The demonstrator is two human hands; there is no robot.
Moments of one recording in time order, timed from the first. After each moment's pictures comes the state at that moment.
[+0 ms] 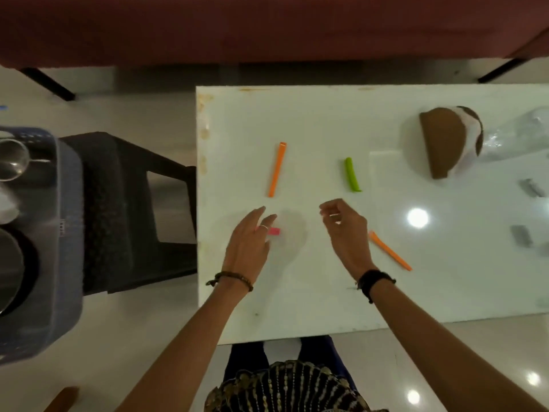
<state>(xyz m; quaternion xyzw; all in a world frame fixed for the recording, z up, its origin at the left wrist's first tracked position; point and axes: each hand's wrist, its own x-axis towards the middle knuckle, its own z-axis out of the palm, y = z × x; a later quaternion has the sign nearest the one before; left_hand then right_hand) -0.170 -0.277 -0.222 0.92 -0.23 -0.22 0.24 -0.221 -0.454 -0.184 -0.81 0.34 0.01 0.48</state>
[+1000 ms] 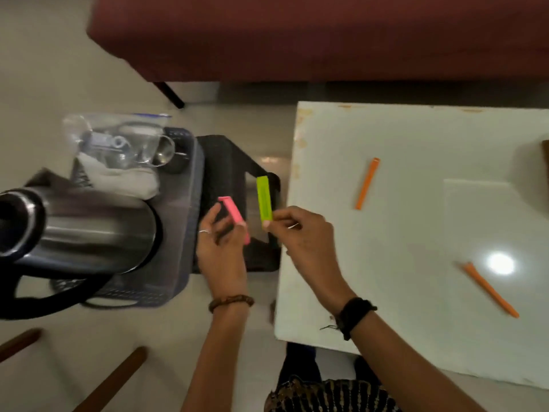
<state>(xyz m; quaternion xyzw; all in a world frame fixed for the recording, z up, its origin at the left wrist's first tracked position) -0.141 -0.166 -0.103 0.69 0.33 0.03 0.64 -0.155 -0.272 -0.107 -0.74 0.22 0.08 0.63</state>
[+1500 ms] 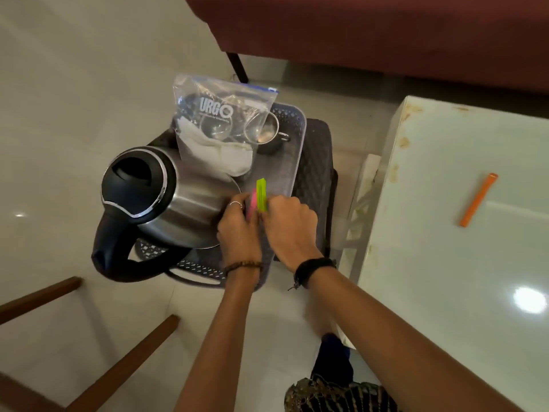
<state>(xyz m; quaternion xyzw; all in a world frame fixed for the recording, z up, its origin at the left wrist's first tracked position) -0.102 -0.012 -0.144 0.88 0.27 -0.01 0.38 -0.090 -0.093 -0.124 -0.94 0.00 0.17 0.30</state>
